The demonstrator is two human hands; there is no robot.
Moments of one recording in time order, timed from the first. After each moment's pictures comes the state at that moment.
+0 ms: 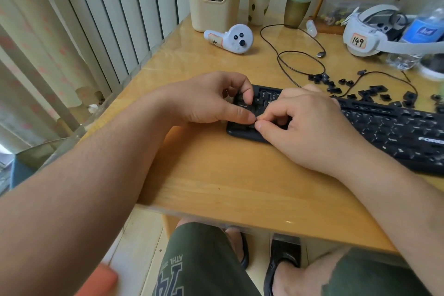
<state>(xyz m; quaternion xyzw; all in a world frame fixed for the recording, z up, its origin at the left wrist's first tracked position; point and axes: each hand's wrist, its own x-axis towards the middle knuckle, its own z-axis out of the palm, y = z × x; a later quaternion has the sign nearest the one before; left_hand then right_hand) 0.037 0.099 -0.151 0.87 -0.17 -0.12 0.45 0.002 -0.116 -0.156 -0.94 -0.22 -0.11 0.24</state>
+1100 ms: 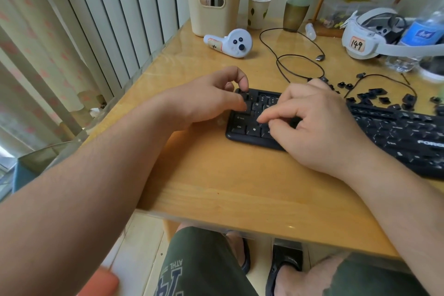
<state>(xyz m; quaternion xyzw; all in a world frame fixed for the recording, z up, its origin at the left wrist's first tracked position) 0.042 0.095 -0.153 0.83 -0.11 -0.11 0.53 0.004 -0.126 -0.152 -0.92 -0.25 -0.14 0.27</state>
